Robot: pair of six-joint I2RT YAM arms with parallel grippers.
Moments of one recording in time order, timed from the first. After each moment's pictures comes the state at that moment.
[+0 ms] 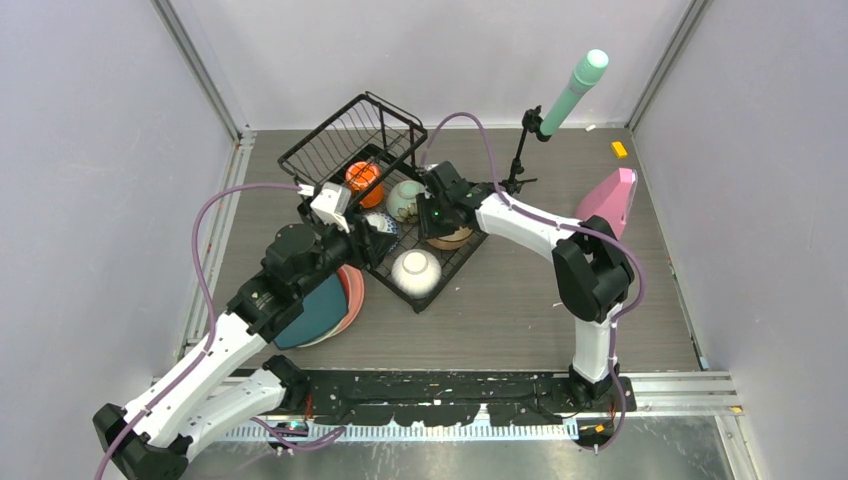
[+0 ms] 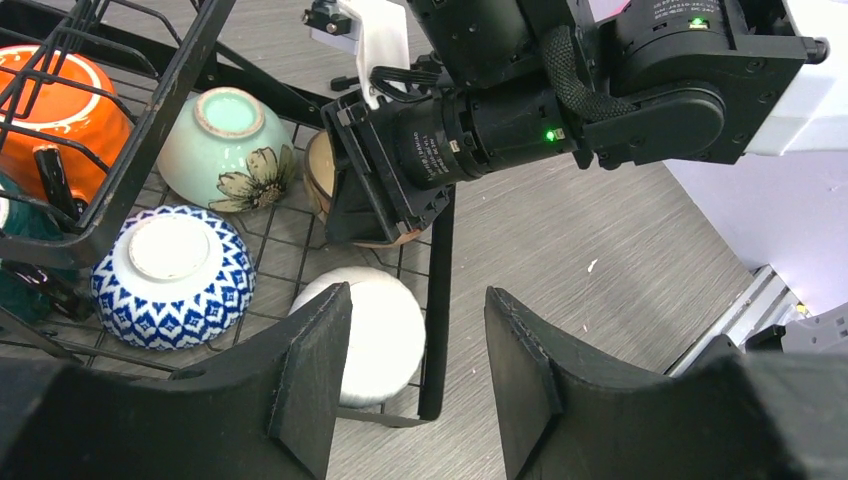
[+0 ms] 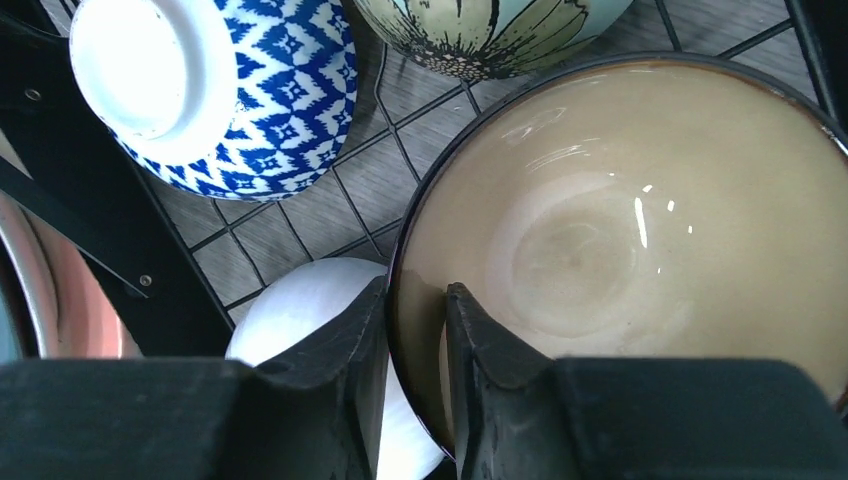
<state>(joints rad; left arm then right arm) -0.65 0.78 0.78 -0.16 0.02 -0.37 0.69 1.92 1.47 -0.46 -0.04 0.41</state>
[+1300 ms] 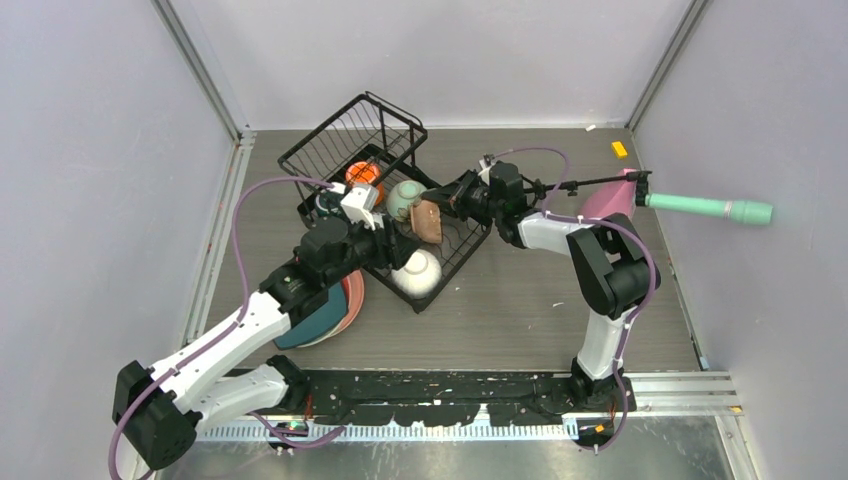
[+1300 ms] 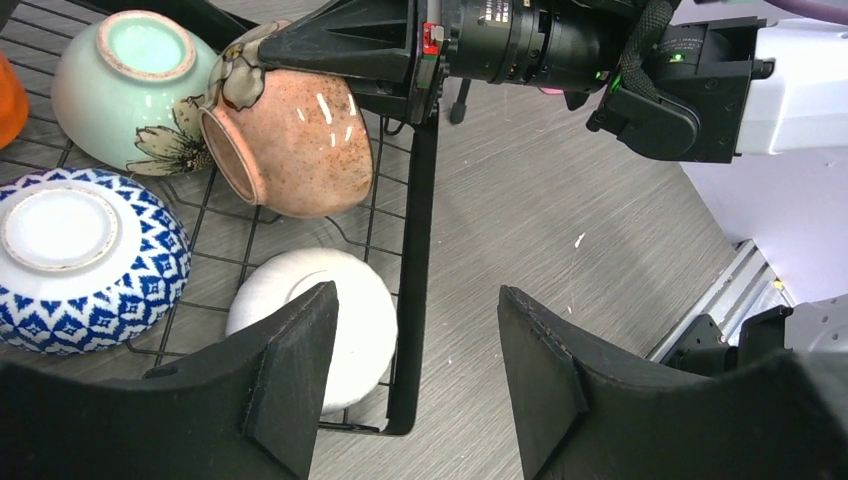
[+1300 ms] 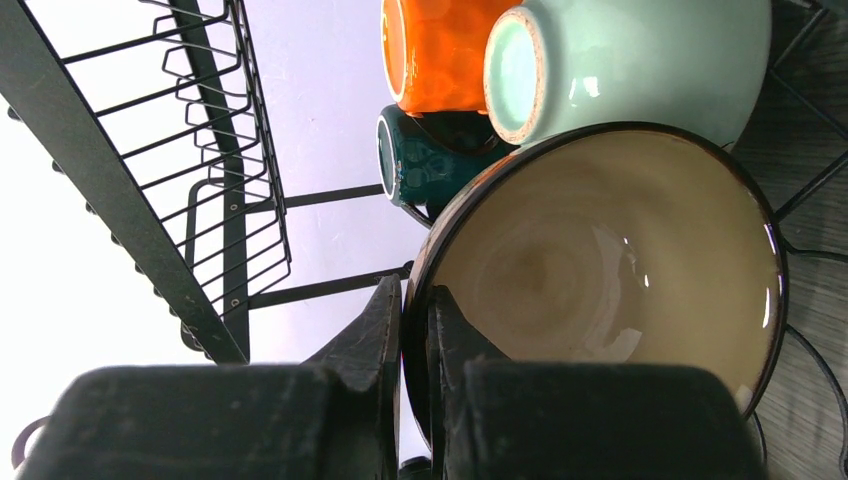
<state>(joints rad) -0.69 0.97 0.75 -0.03 0.05 -0.44 0.44 1.86 1.04 0.54 -0.50 1.33</state>
